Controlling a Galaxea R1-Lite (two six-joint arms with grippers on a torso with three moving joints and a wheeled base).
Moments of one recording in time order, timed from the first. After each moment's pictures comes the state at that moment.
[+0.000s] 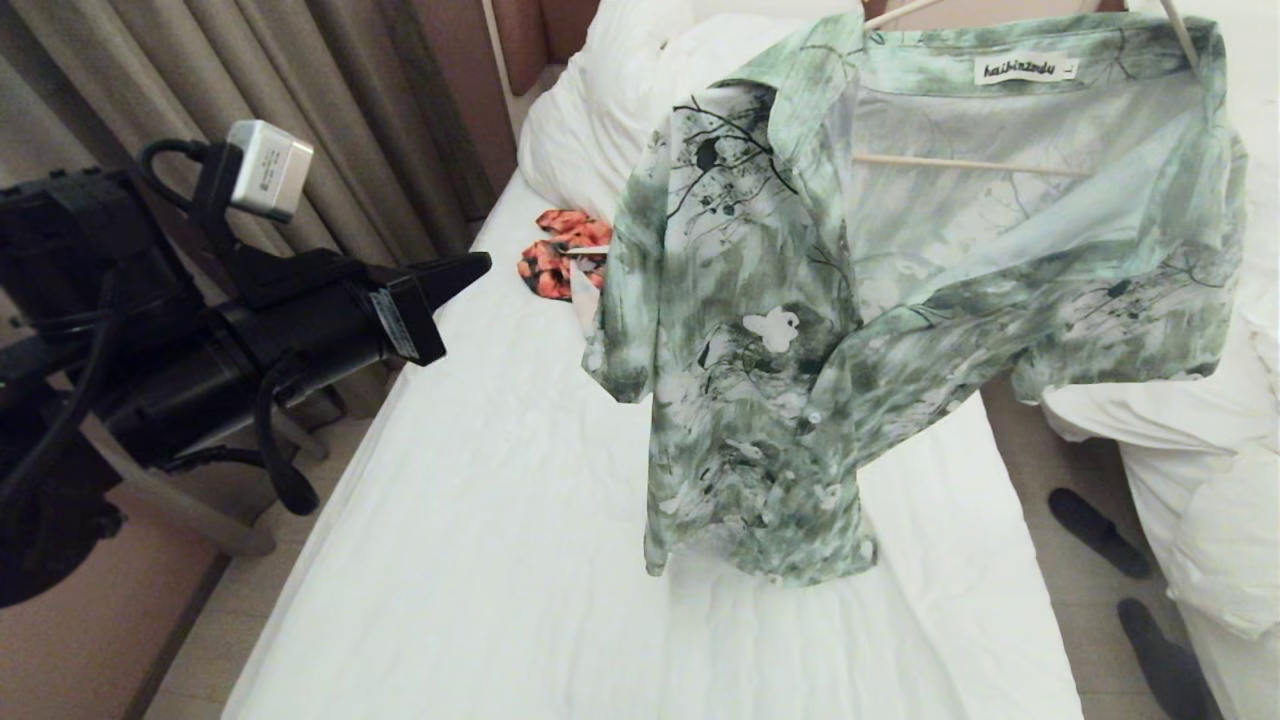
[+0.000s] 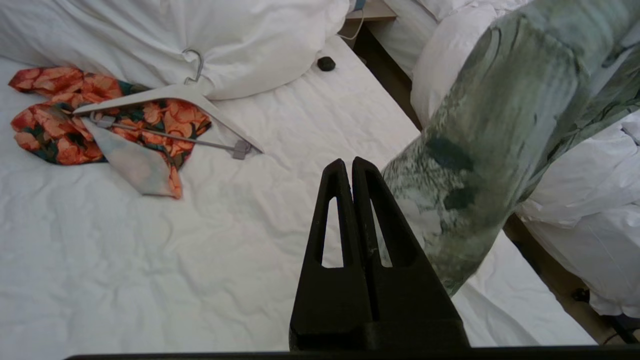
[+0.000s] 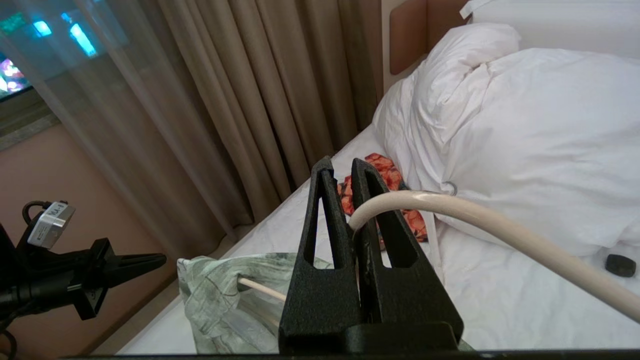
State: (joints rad) left arm -0.31 1.48 -0.82 -0.76 -0.30 -0.01; right arm 0.33 1.56 -1.98 0.06 0.32 0.08
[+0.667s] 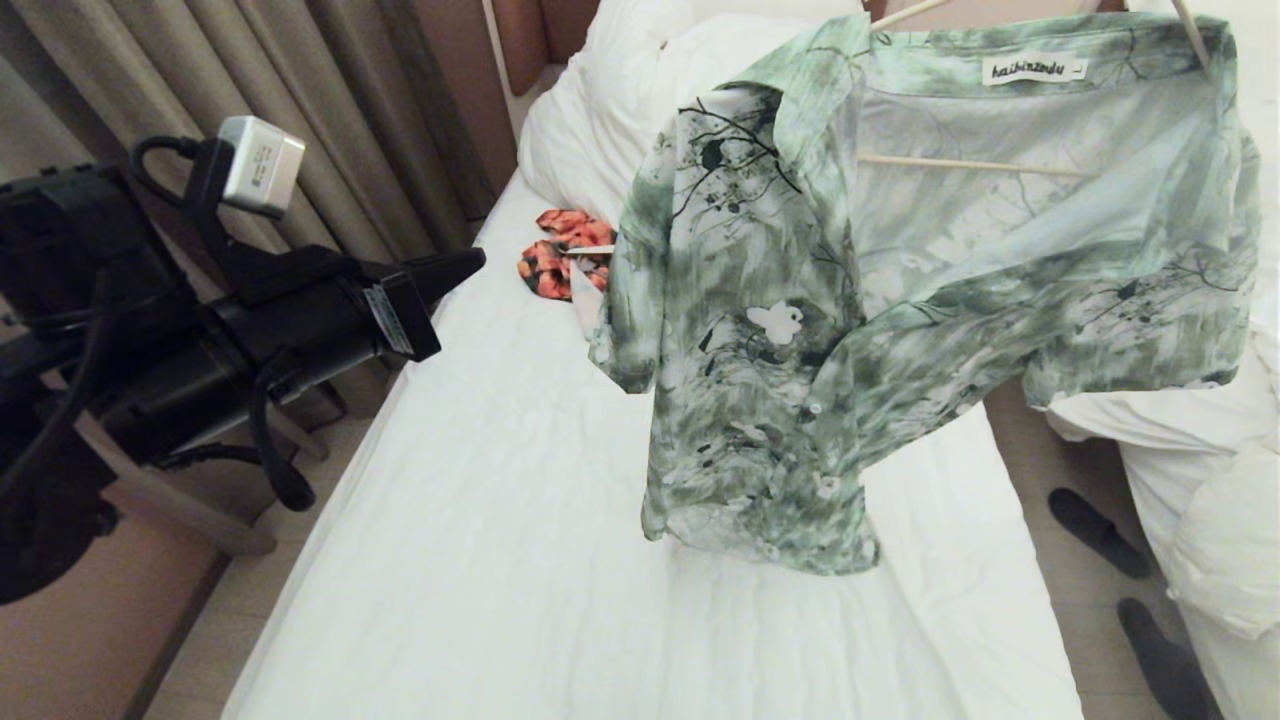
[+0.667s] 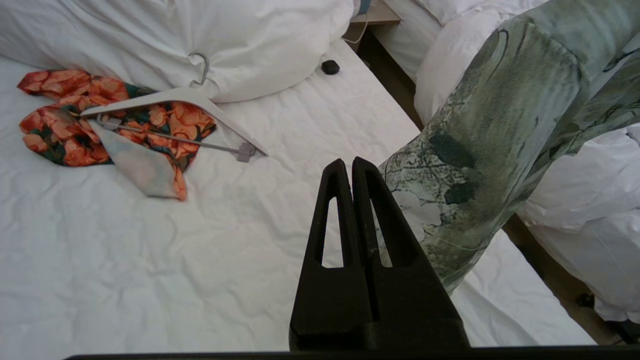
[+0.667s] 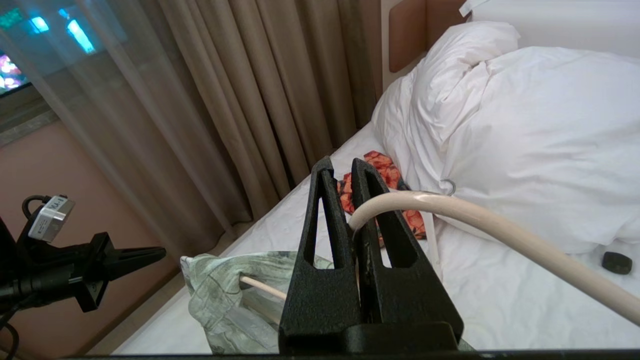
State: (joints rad) left arm -0.31 1.48 -0.82 -0.77 -0.30 -0.01; right arm 0.33 1.55 -1.98 0.07 0.32 0.07
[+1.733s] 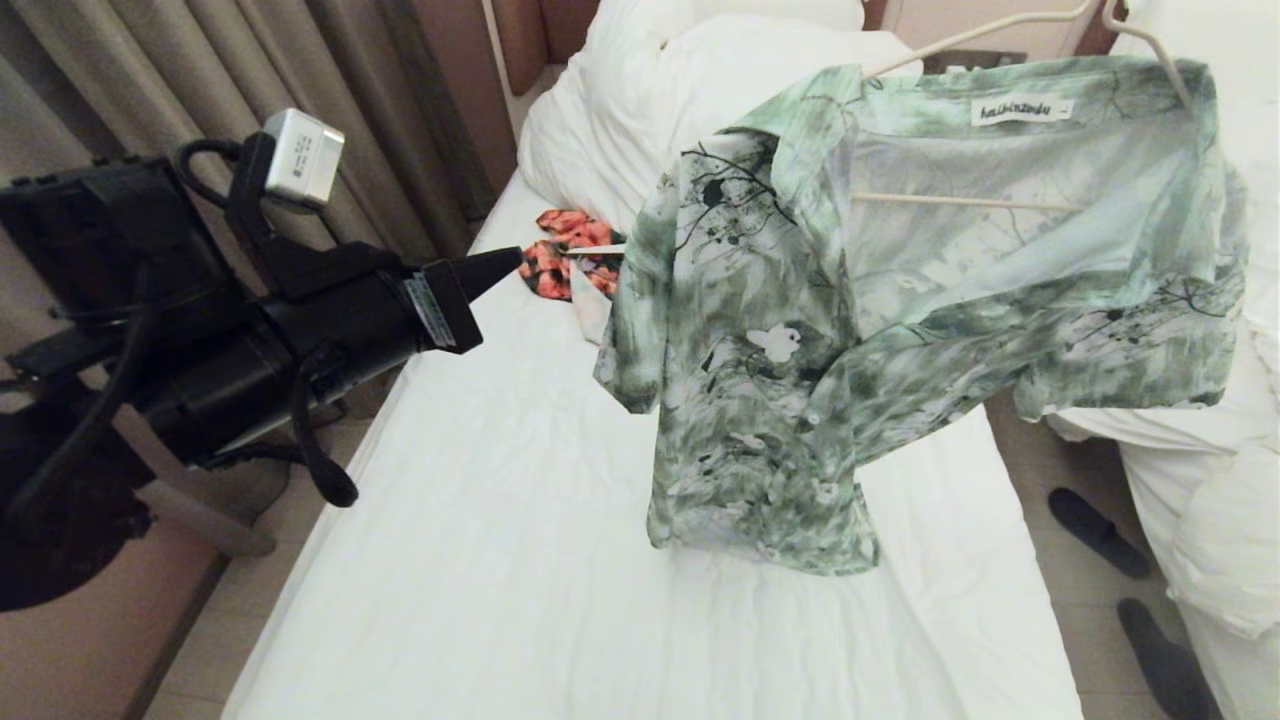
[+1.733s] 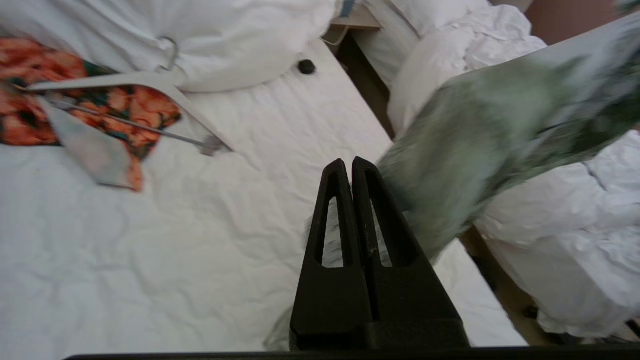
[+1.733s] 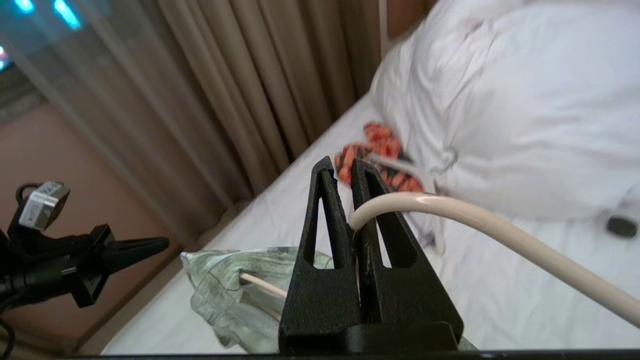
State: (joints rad) left arm -0.42 1.50 -0.85 -0.75 -0.22 -0.12; right arm 0.33 1.56 -1.95 0.11 0.31 0.08
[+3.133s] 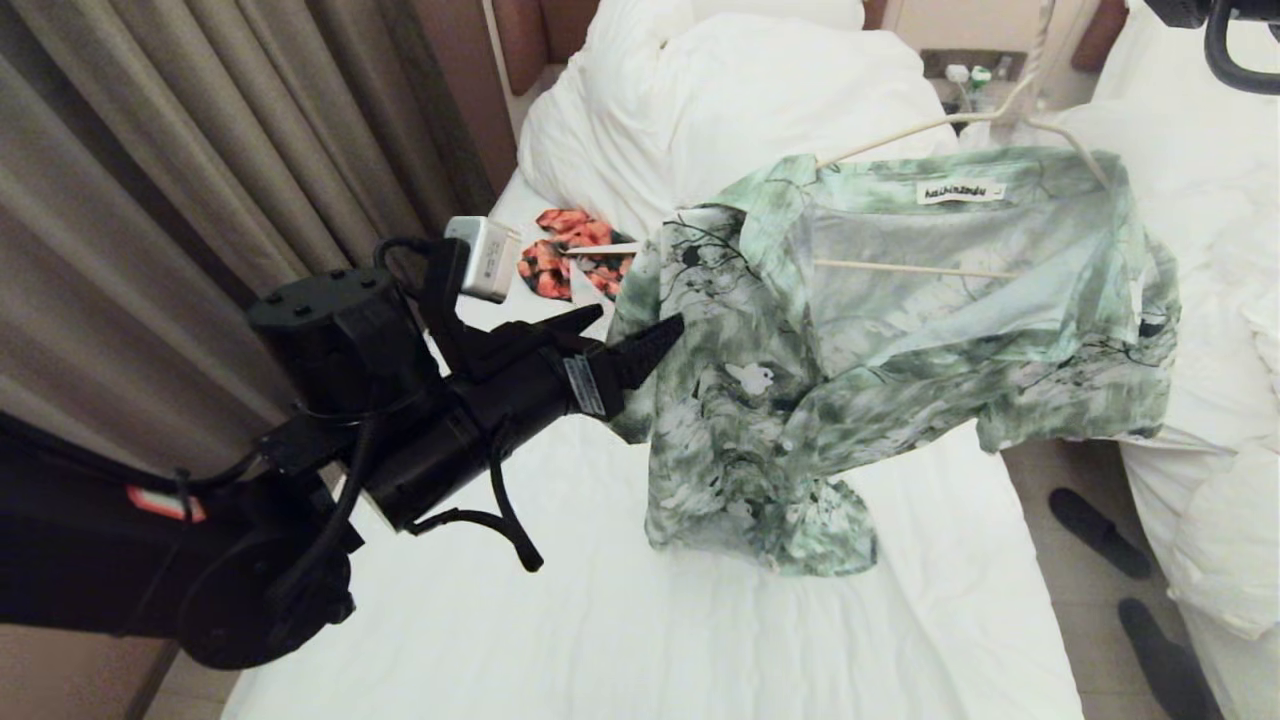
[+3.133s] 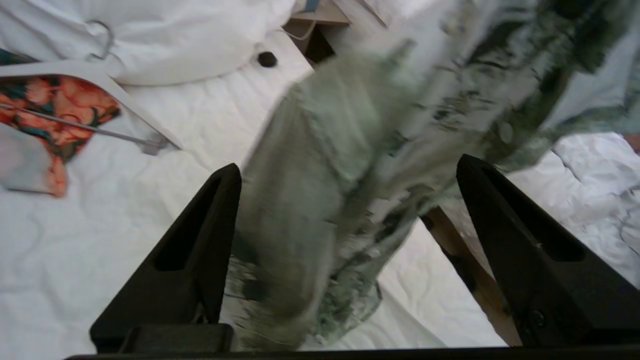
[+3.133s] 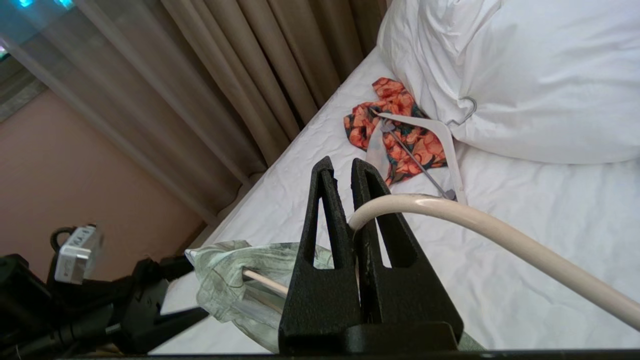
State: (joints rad) left arm -0.63 1.72 -0.78 -1.07 -0.07 -0.11; right arm 0.32 1.61 -1.89 0.11 0.32 0.15
